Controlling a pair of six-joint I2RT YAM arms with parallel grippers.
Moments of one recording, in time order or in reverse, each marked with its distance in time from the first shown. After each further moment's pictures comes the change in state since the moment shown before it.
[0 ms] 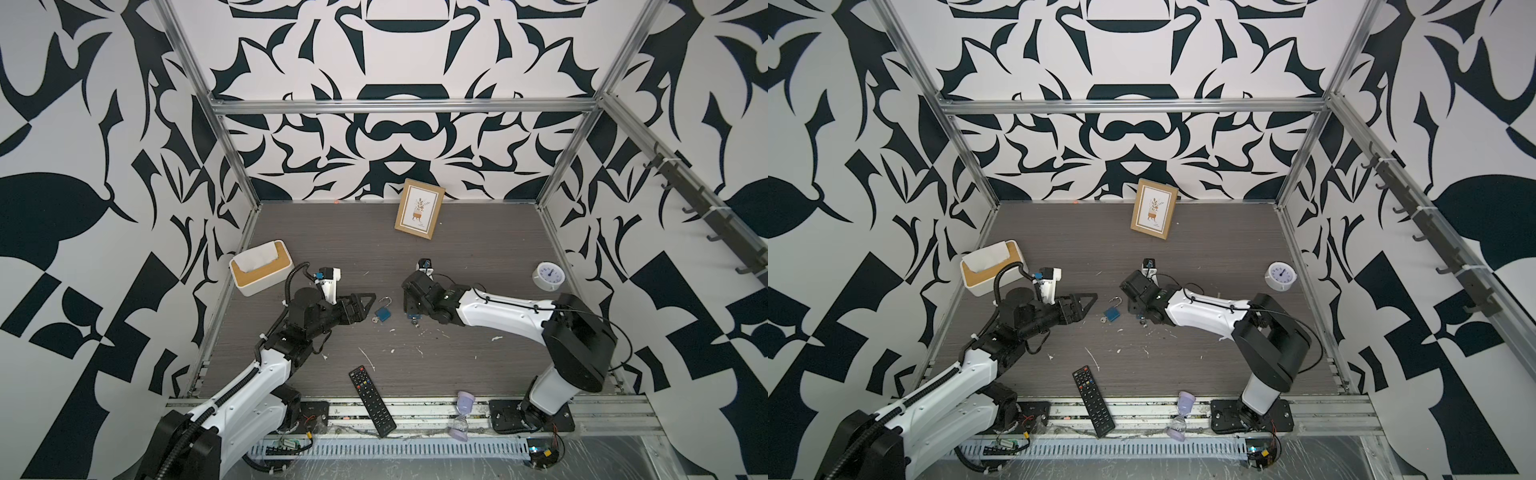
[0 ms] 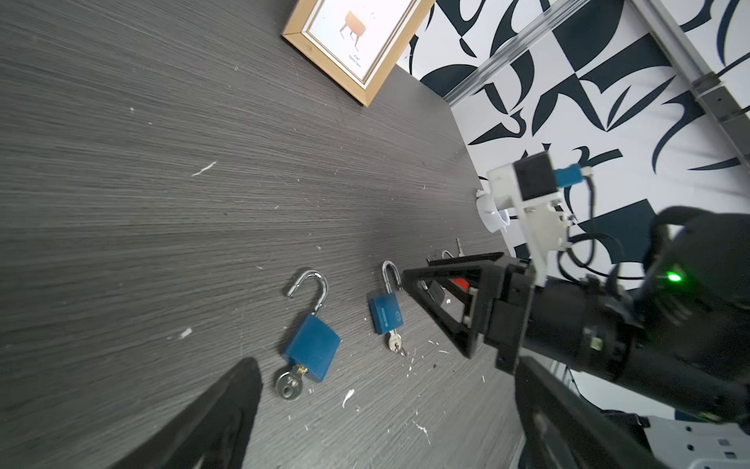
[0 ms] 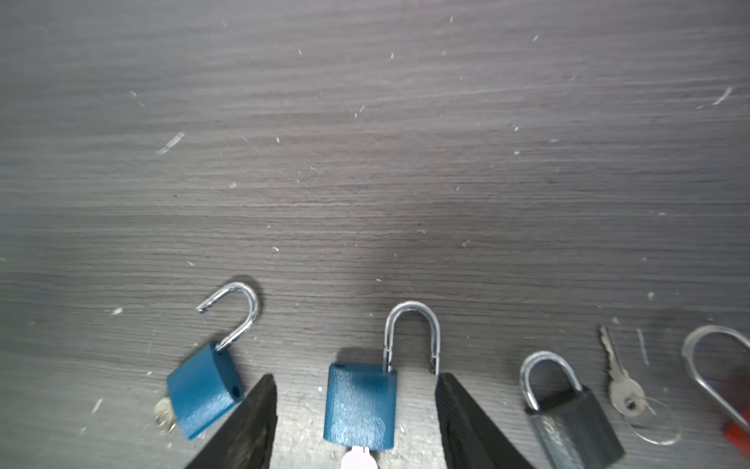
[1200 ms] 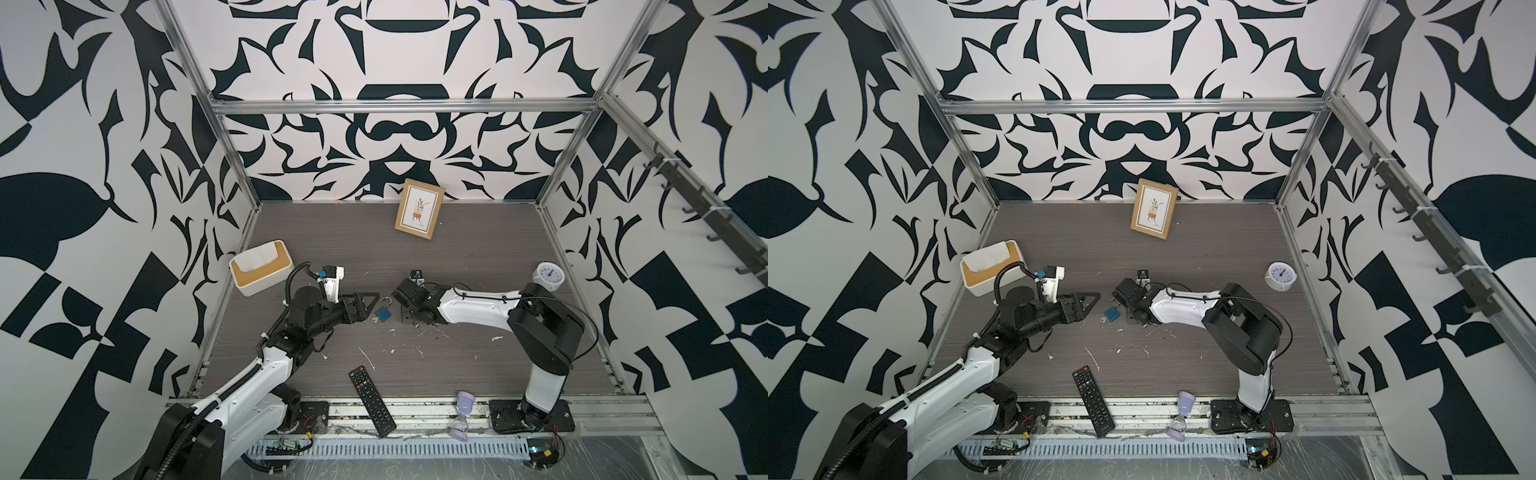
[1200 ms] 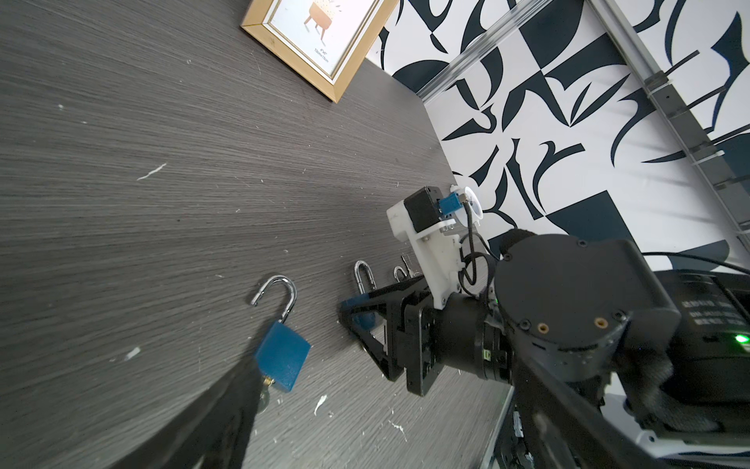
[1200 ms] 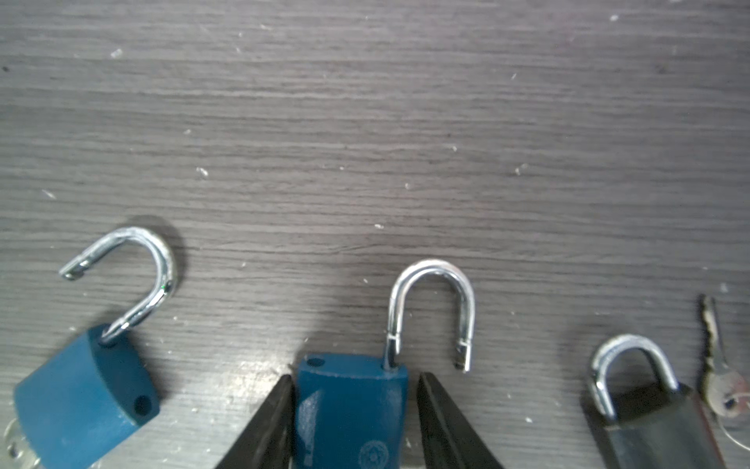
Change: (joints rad) left arm 0.001 0.032 0.000 0.067 0.055 -0.016; right arm 0.021 0.142 0.050 -0.082 -0.044 0.021
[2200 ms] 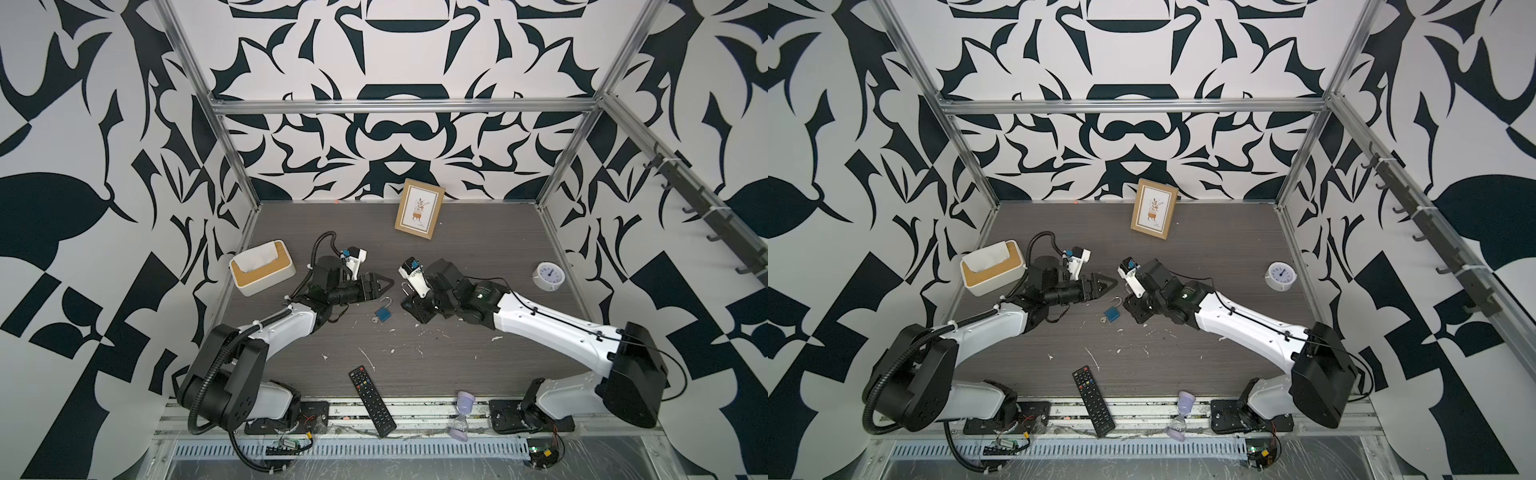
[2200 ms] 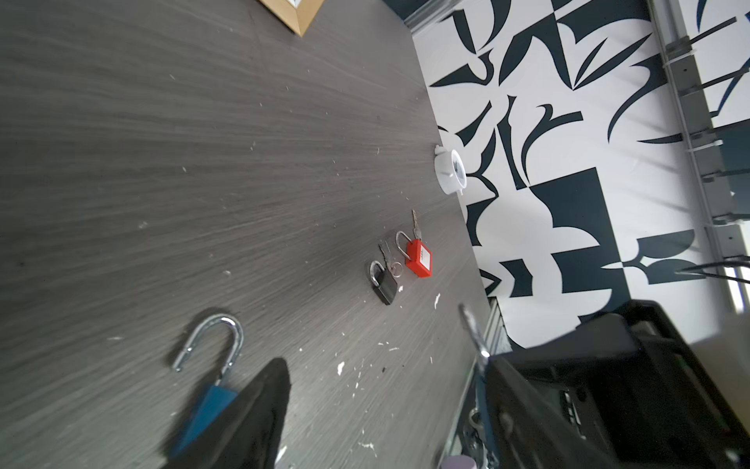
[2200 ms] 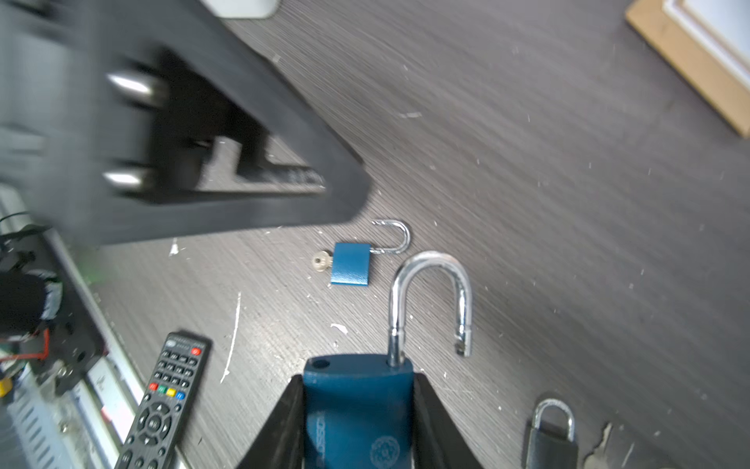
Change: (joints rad) left arm 0.000 0.456 0.283 0.024 0.235 -0.029; right arm -0.047 -0.468 -0.058 -0.008 -0.375 -0.641
